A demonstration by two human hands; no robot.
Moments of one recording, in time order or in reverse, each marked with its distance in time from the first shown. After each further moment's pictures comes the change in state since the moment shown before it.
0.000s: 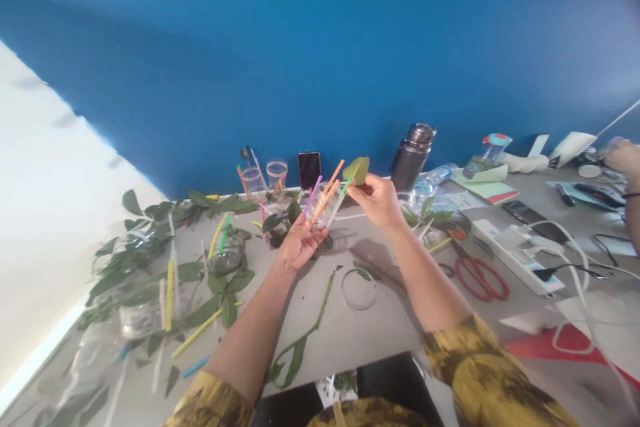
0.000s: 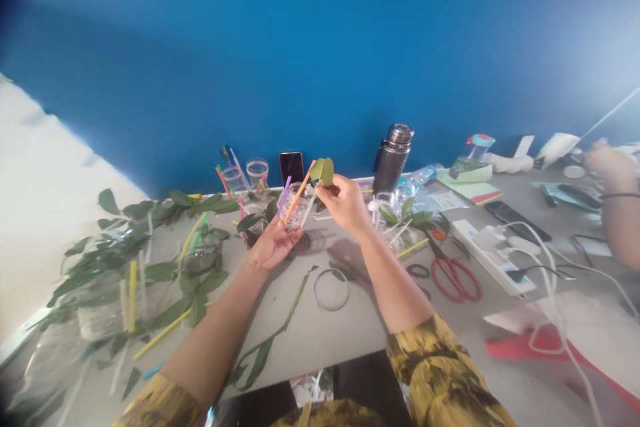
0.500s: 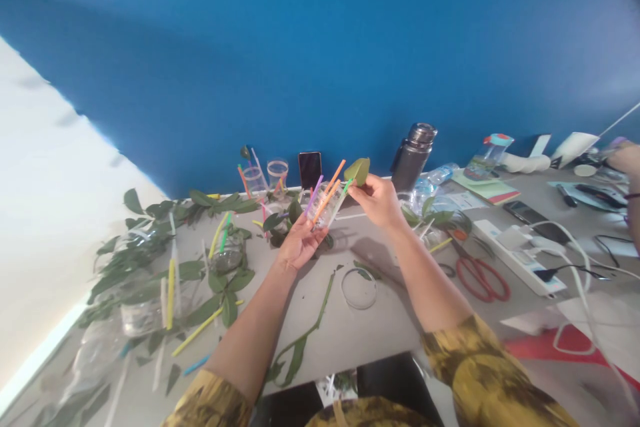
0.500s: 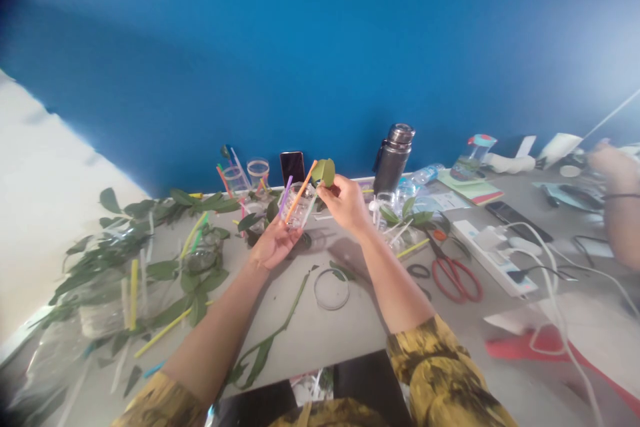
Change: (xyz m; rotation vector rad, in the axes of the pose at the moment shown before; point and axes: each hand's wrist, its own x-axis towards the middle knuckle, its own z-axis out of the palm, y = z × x) left_hand 0.002 0.000 -0.003 -0.011 -0.036 0.008; right_hand 0.000 0.004 0.000 -0.012 -0.020 0.011
